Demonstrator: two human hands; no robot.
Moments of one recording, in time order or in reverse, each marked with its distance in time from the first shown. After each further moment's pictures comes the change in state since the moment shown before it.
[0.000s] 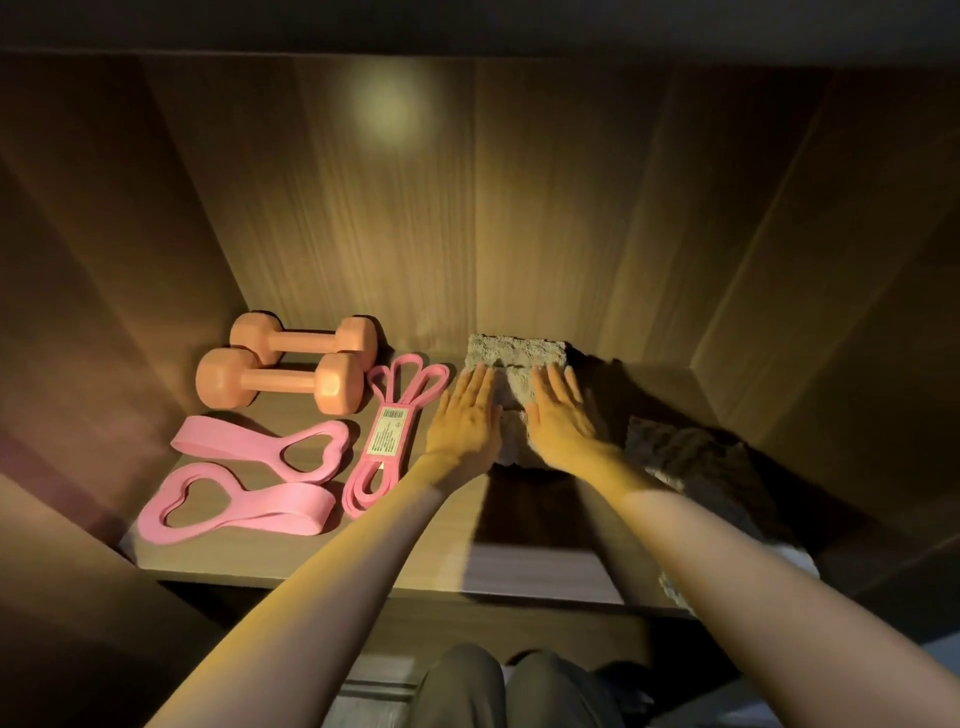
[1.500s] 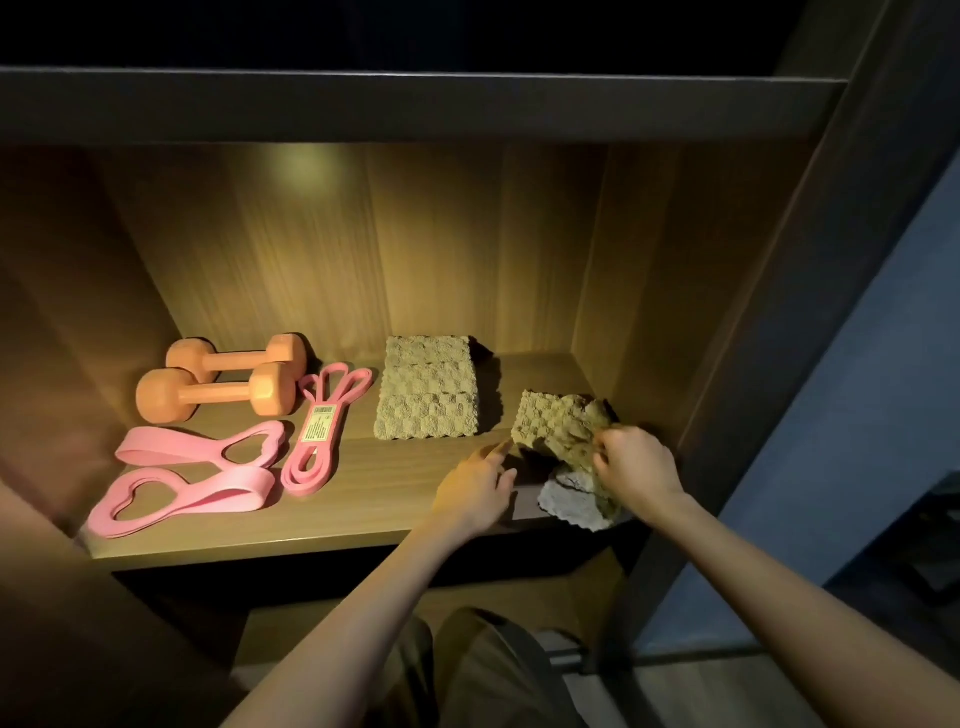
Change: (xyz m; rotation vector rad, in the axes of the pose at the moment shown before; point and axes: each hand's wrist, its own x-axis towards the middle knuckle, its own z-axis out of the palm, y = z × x) left_hand -0.107 0.129 0.012 -0.206 -0.257 0.087; right_hand -0.205 0.111 -0.071 -0.102 0.227 0.184
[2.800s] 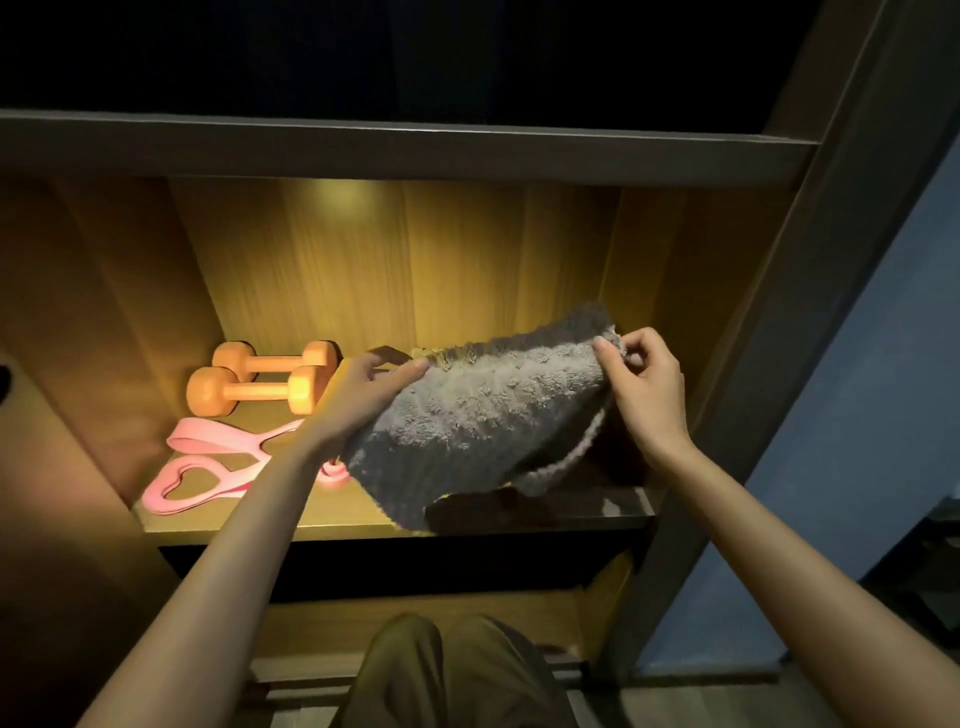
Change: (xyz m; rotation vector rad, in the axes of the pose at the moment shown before) left_hand -0.075 -0.037 -0.168 -0.695 0.355 0.028; right_hand 0.000 -0.051 -0.087 1.010 0.496 -0.114
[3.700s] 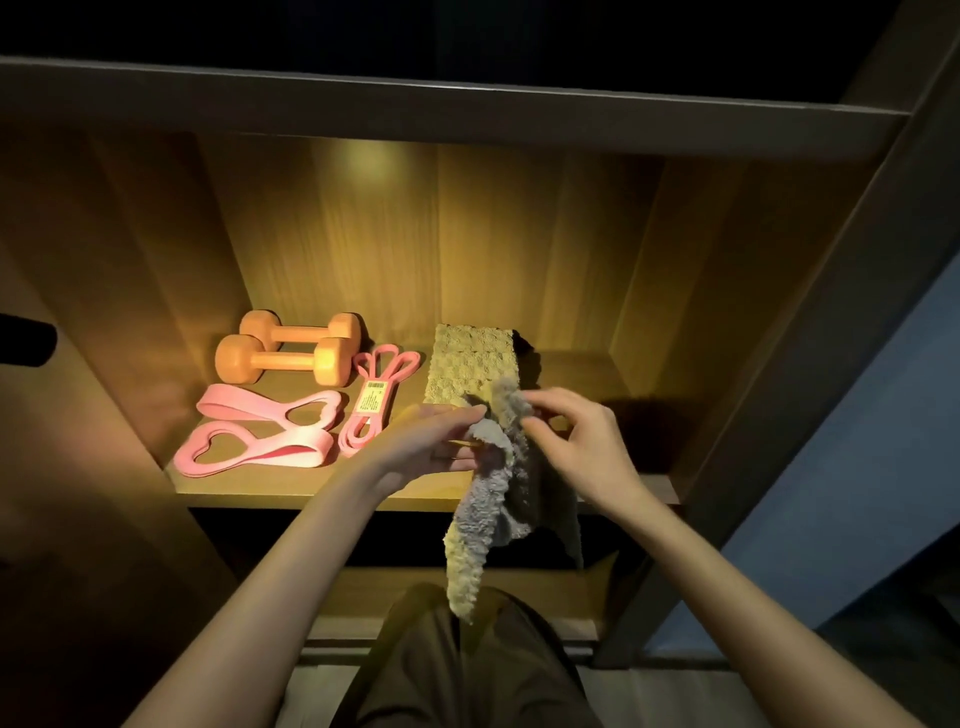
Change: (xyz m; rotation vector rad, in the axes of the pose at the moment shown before) left_hand -0.025 -0.027 0.041 -0.431 -0.287 -0.494; right_hand -0.067 -0.020 0.053 -0.063 -0.434 -0.091
